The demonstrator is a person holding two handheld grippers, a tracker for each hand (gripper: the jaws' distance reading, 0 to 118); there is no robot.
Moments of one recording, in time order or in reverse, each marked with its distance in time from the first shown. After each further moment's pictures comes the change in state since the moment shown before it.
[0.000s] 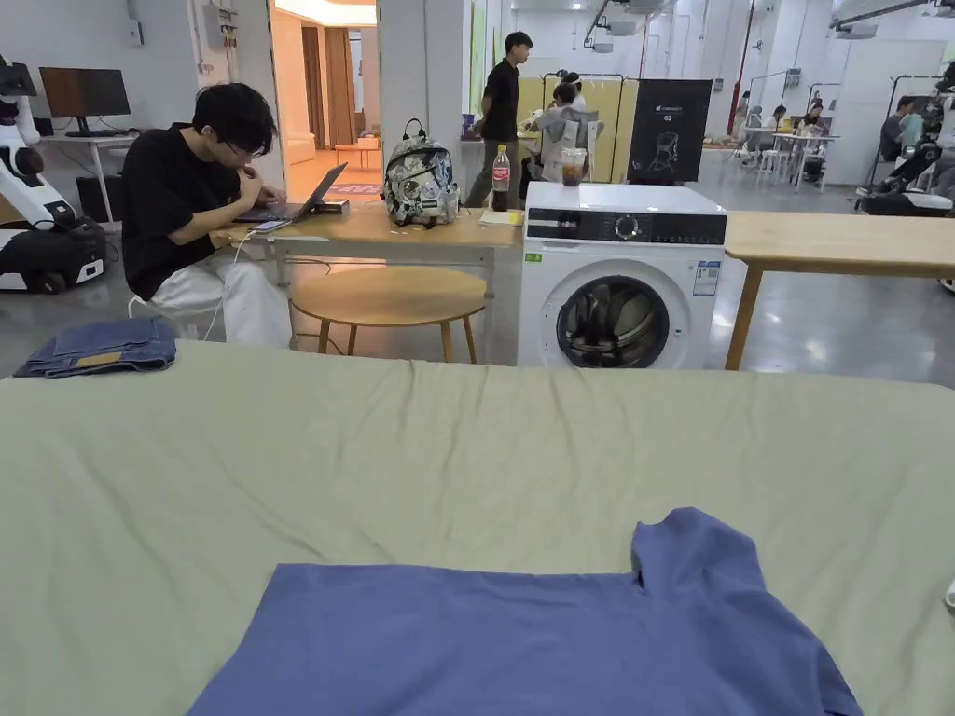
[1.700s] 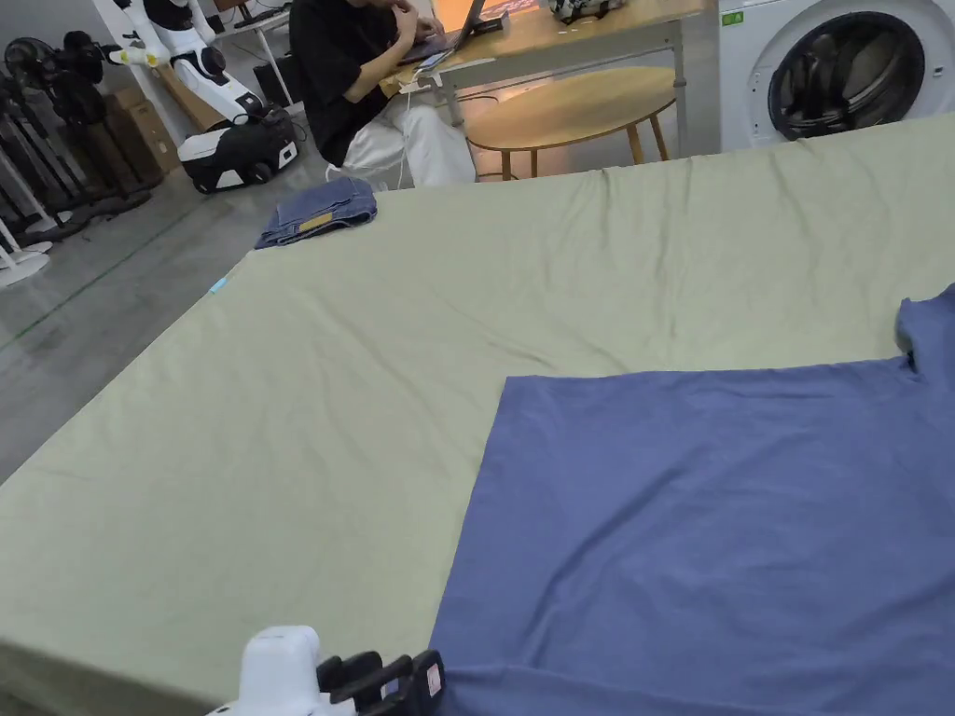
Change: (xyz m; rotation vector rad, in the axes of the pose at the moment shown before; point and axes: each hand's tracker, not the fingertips) left arm -0.035 -0.060 -0.024 -0.270 -0.042 0.196; right arm -0.057 -0.013 0.037 0.111 0.068 0.137
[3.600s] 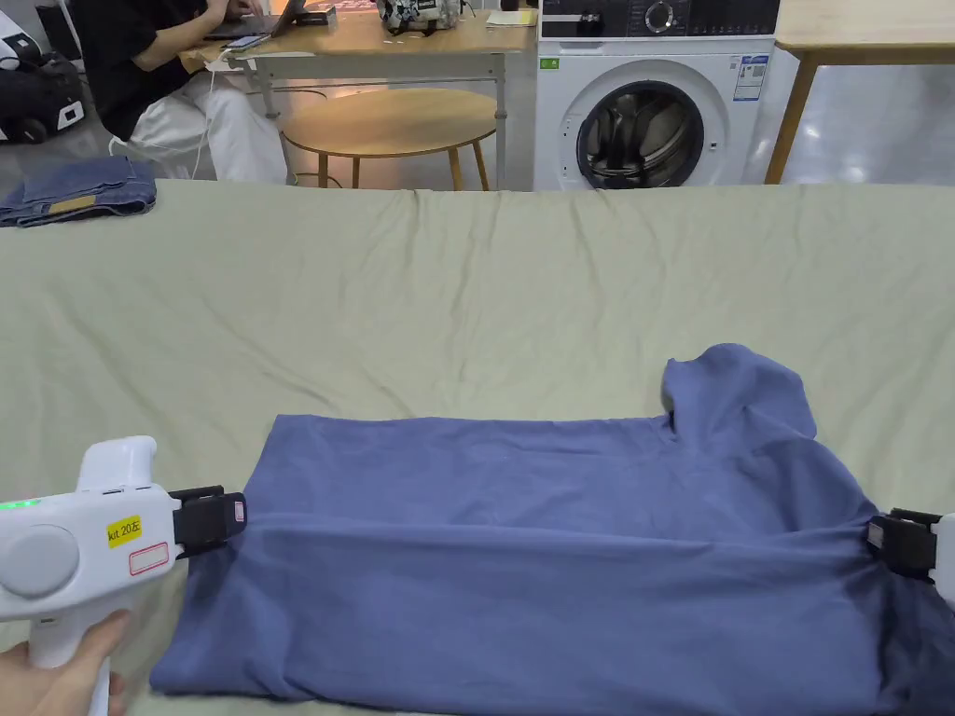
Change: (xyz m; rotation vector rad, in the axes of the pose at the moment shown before) left arm 0.013 0.177 -0.185 -0.007 0.085 -0.082; right arm 0.099 0.041 -0.282 -0.336 -0.182 -0.008
